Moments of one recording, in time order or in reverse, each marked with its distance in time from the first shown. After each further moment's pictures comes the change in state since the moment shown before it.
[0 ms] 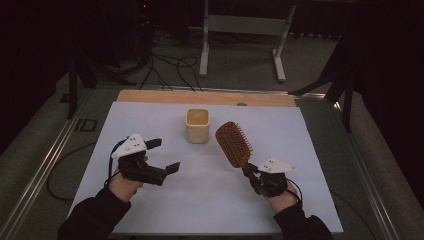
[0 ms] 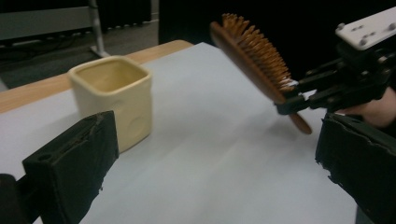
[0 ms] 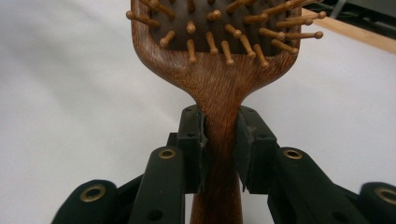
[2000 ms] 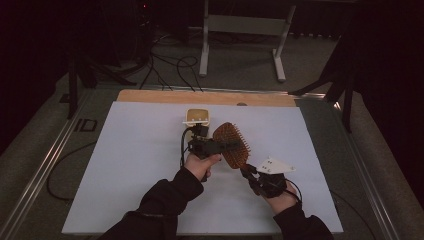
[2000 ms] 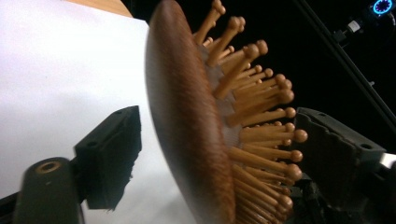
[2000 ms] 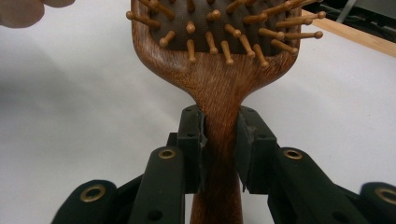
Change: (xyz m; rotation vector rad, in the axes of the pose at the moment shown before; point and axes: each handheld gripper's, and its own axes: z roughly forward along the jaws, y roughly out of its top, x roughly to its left) left arm -0.018 0.024 0.167 0.034 -0.279 -0.587; right arm 0.005 0.003 -0.002 0.001 0.017 -0.016
